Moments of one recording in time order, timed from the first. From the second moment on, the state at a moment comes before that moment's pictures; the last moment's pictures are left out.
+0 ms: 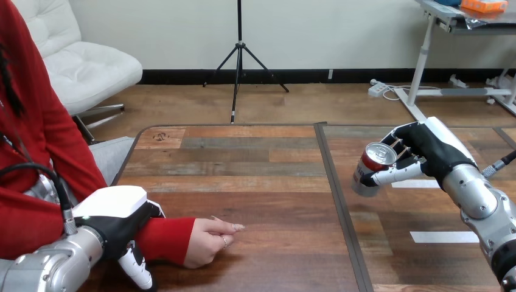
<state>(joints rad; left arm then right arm) -0.02 0.65 -0.18 -0.11 0.85 0.14 -0.53 -0.73 -0.49 0.14 1.22 -0.35 -0.33 0.04</state>
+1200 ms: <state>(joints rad) -0.03 0.65 -0.18 -0.08 0.78 0.17 -0.50 -0.73 -0.49 0.14 1.22 -0.35 -0.33 0.04</state>
